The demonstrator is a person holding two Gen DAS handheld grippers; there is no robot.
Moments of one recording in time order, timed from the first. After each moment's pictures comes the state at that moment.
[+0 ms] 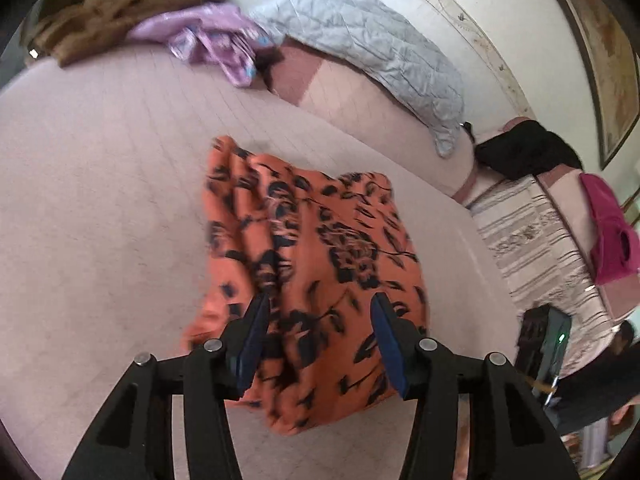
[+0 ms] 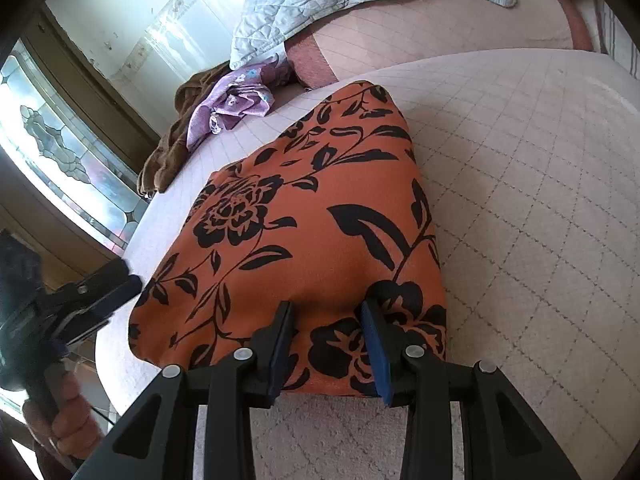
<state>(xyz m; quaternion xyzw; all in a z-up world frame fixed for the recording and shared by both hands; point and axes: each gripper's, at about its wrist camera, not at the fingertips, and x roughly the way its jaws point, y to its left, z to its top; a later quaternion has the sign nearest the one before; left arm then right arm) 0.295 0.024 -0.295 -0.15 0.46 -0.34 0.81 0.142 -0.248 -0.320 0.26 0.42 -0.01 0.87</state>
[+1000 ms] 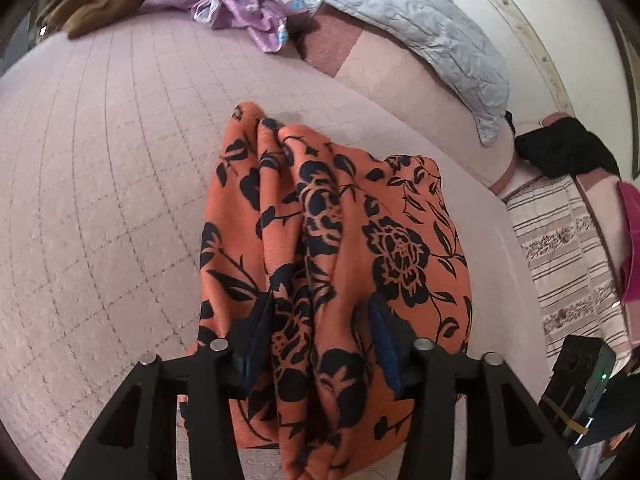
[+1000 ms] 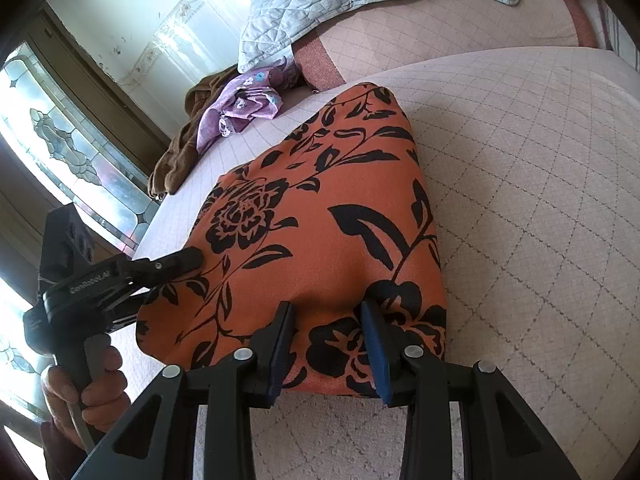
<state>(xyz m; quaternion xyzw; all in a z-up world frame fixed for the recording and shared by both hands) 0.320 0.009 -0.316 -0.12 0.50 -0.27 0.81 0.138 -0.254 -0.321 0.27 0.41 0.01 0.87</state>
